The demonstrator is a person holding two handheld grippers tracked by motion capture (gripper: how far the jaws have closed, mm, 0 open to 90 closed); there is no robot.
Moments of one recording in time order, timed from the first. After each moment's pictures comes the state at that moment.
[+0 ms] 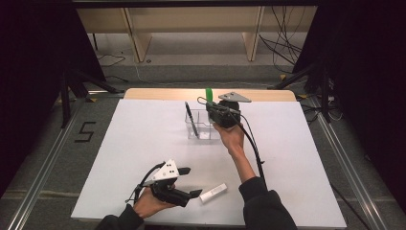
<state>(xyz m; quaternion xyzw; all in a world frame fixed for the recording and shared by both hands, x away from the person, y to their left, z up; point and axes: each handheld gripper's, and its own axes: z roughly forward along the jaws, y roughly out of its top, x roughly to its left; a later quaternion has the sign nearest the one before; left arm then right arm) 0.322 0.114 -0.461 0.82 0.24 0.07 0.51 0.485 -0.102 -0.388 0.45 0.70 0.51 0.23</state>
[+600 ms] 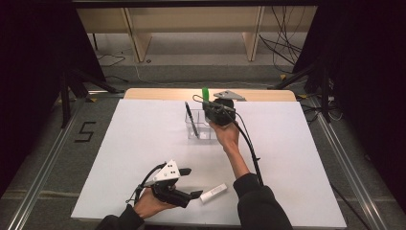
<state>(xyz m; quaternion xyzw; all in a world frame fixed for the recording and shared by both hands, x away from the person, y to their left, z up) 0.321 0.112 -0.462 0.83 0.24 0.07 0.50 0.498 -0.088 -0.394 0.46 0.70 0.50 0.22</state>
